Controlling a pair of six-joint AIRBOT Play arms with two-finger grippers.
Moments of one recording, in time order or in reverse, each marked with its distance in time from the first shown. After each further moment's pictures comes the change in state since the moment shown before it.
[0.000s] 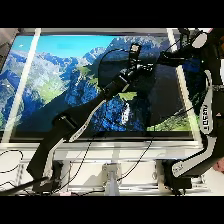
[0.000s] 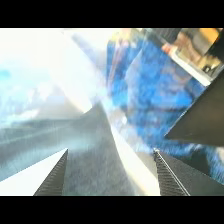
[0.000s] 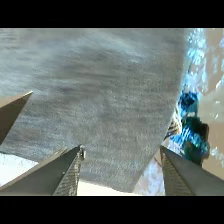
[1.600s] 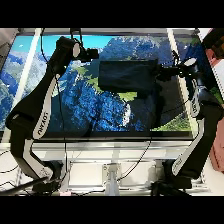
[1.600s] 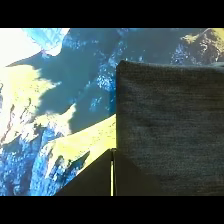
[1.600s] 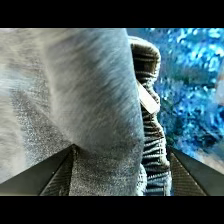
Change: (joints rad) left arm 0.388 0.325 -0.064 0.000 -0.955 -0.001; right arm -0.134 -0.407 0.032 0.427 -0.084 -0.152
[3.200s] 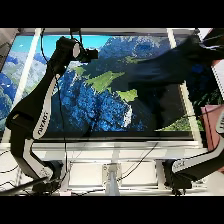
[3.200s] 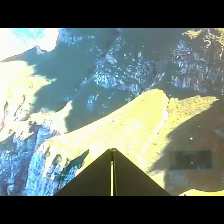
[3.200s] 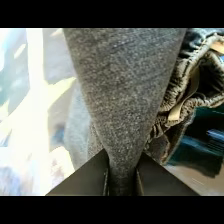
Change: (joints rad) left arm 0.002 -0.001 0.000 0.012 -0.008 0.000; right arm -0.280 0.465 0.038 -0.151 0.237 0.159
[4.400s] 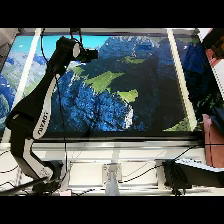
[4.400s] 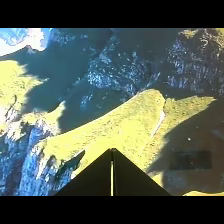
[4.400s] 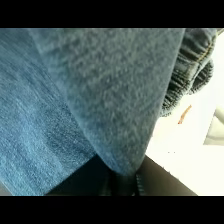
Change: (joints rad) left arm 0.000 0.000 0.000 0.000 0.000 0.000; right arm -0.816 0.340 -0.312 -0.752 0.420 0.197
